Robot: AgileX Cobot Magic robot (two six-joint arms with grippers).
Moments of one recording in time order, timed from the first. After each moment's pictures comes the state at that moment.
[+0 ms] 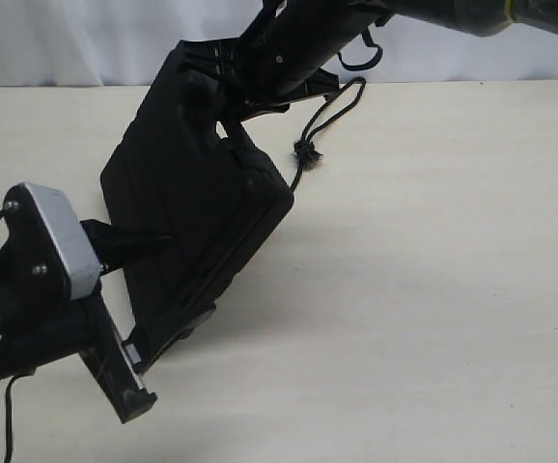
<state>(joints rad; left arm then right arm) -0.52 1.24 -0.25 0.42 -0.54 -0.08 0.52 2.00 -1.75 0.33 0.79 0.17</state>
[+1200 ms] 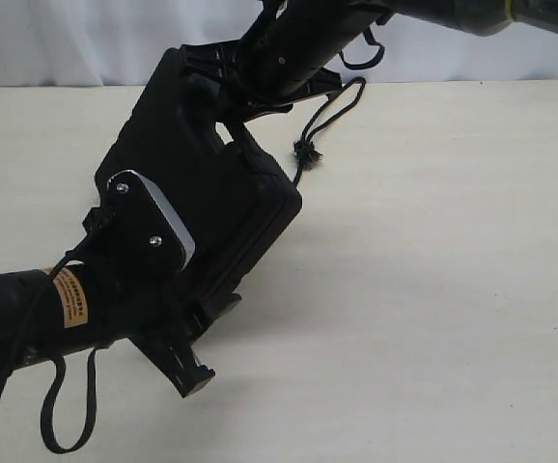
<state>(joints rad) -0.67 1.42 -0.43 -0.04 -0.27 0.25 0.52 2.00 -1.75 0.31 0.81 0.15</state>
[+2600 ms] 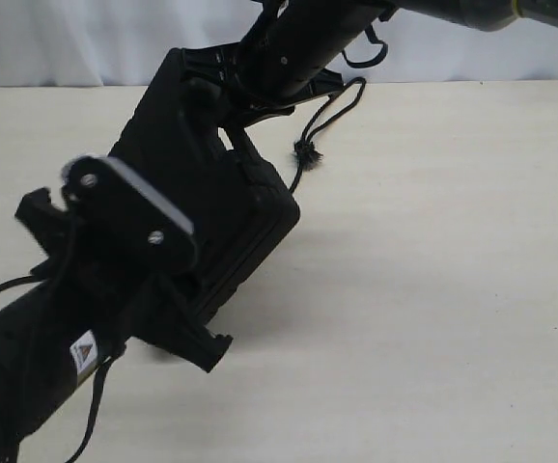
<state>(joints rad) -1.12 1.36 -0.48 1.70 0.83 -1.86 0.52 1.99 -1.76 0.31 0.85 0.13</state>
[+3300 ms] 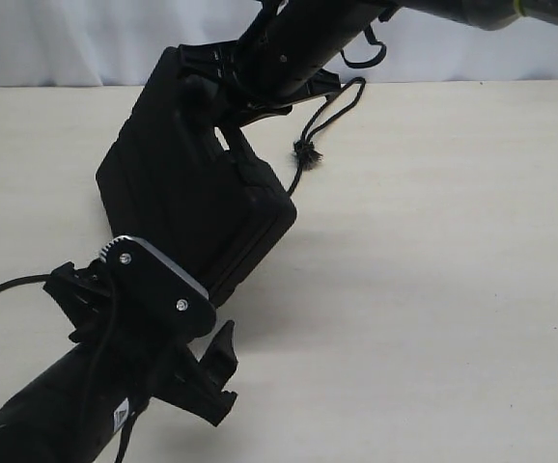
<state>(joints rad) -1.15 1.57 -0.43 1.74 0.82 -2.09 0.52 1.99 -1.76 0.35 0.86 0.12</state>
